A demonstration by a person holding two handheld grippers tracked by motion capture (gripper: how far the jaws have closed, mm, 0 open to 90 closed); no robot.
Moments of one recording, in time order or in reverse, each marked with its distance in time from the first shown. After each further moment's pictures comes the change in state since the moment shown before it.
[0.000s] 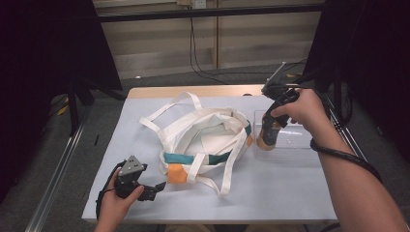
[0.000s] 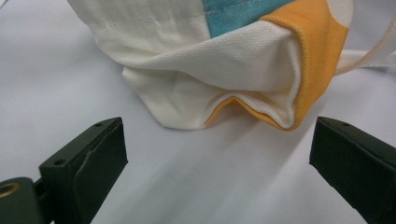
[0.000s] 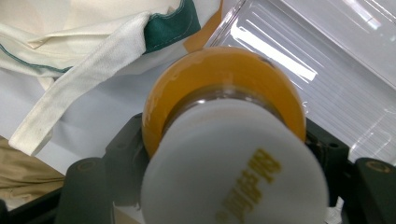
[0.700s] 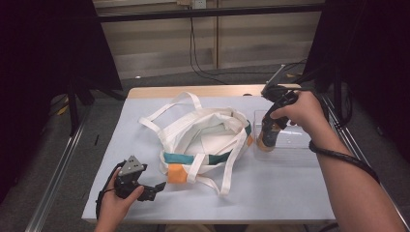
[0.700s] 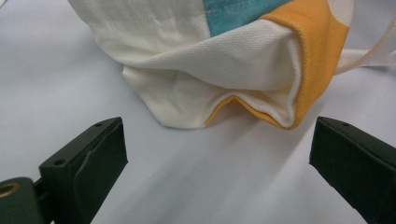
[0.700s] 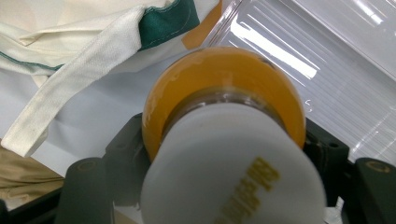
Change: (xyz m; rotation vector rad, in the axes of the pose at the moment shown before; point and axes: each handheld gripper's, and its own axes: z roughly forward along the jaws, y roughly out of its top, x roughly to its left) left arm 0.000 0.000 0.000 -0.001 0.002 0.001; right arm -0.001 0.000 0.007 0.011 0.003 0.010
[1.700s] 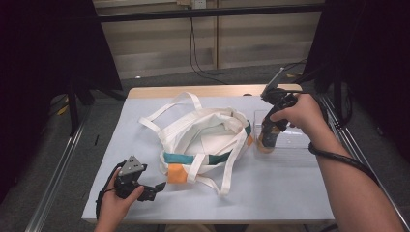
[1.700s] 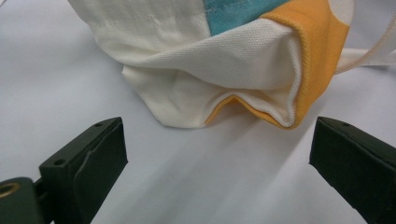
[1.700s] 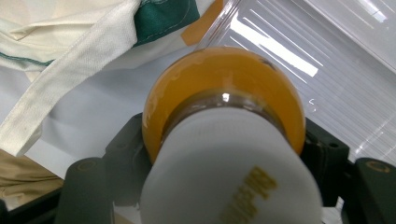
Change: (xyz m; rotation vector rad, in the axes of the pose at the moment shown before) left arm 0.000 0.000 0.001 -0.002 0.001 -0.002; right arm -0.001 -0.002 0.008 0.010 0.002 -0.006
